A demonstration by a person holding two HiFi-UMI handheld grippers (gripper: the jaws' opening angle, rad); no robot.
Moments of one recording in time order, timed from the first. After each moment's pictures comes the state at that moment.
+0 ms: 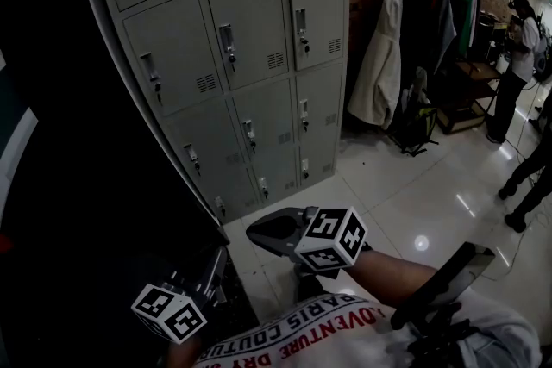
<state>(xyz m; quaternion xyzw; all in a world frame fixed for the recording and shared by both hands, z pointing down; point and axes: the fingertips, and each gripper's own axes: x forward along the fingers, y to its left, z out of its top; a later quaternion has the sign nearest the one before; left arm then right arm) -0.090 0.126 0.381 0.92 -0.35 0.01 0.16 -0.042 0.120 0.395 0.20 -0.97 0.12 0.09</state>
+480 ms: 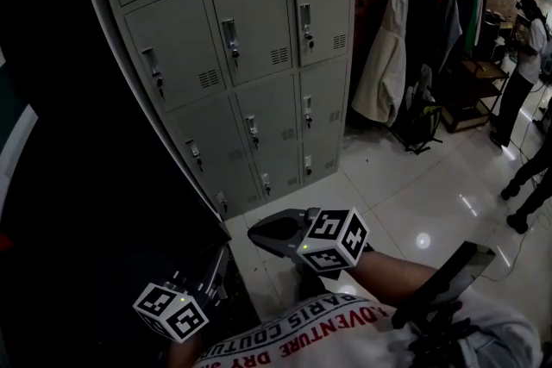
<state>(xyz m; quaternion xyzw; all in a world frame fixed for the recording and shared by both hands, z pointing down) -0.090 0.122 0.391 0.92 -0.36 0.02 0.17 -0.043 0.119 0.403 0.19 -0.97 0.13 0.09</state>
